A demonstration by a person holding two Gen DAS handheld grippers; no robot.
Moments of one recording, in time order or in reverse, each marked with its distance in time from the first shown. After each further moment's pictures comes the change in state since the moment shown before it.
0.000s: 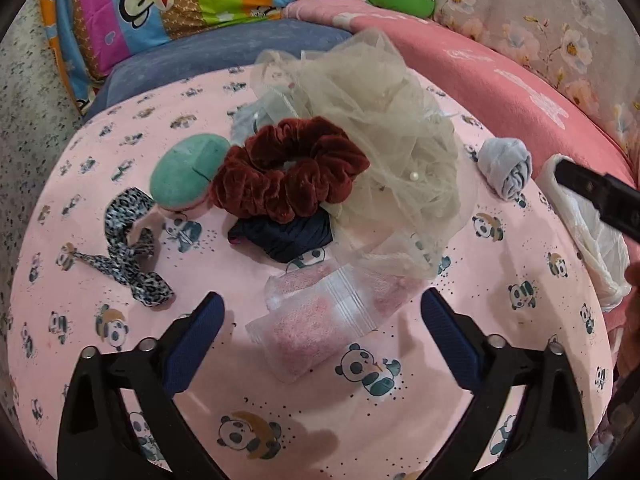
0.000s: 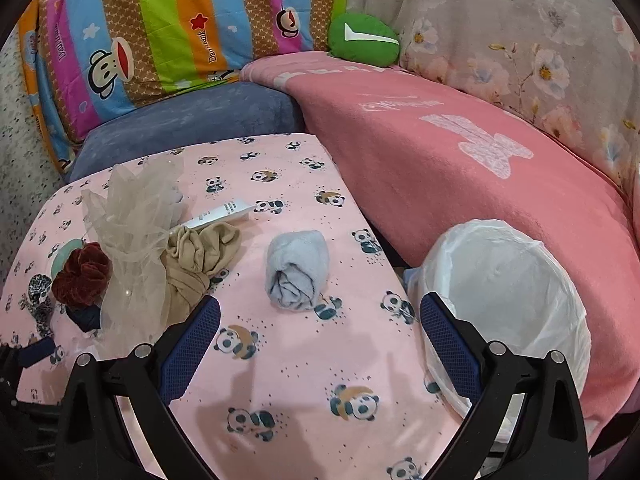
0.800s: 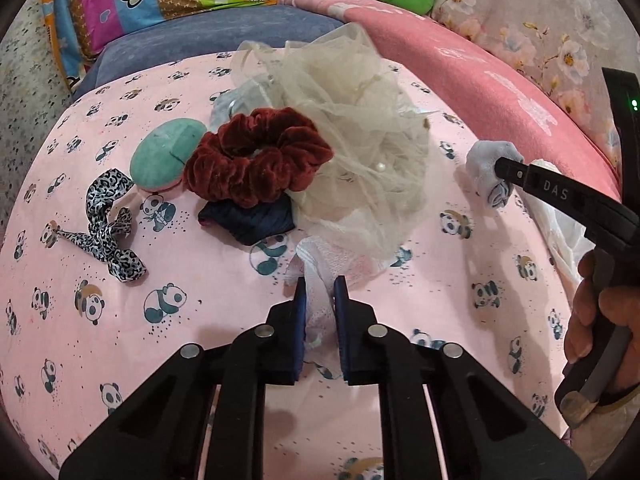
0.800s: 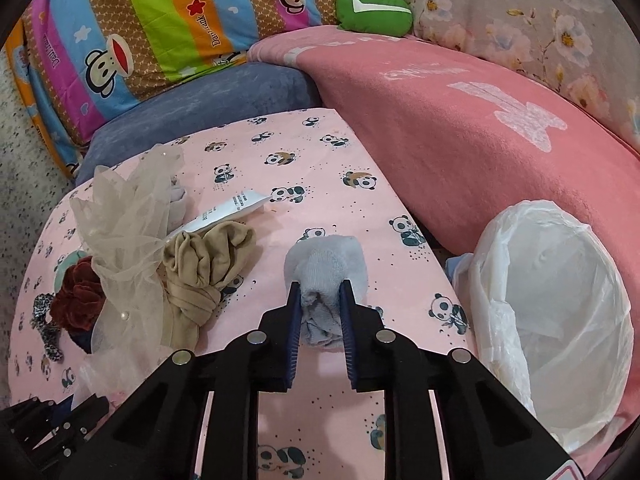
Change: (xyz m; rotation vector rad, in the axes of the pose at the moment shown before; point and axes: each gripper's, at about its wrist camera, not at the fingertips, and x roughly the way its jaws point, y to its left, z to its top) left arm -0.014 -0.014 0.003 -0.052 0.038 -0.057; right arm 0.035 0.003 0.010 0.061 0.068 0.093
